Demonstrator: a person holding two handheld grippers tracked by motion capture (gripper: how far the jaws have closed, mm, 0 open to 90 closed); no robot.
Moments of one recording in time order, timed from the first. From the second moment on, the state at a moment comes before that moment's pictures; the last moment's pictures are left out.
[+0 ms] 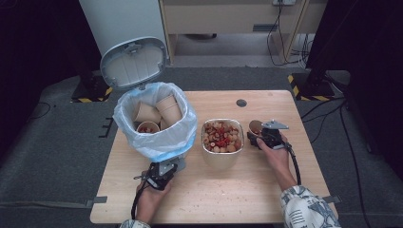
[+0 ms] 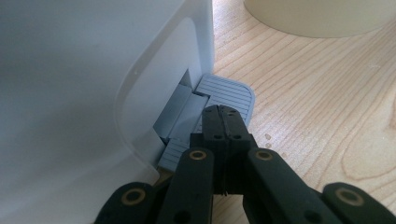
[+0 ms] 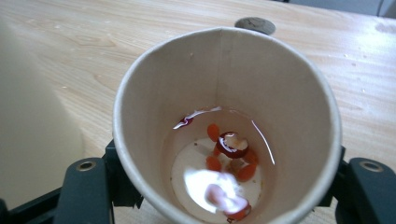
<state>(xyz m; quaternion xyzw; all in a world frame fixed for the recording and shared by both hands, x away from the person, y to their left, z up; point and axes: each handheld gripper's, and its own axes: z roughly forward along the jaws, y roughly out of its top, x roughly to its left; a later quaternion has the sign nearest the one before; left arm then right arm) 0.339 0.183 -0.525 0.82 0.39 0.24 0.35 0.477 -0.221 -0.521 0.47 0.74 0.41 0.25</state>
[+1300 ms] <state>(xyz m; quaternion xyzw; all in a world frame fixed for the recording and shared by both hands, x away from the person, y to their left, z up) 0.339 0.182 -0.525 0.82 0.39 0.25 0.34 0.465 -0.246 -0.421 0.36 0.78 0.43 0.27</state>
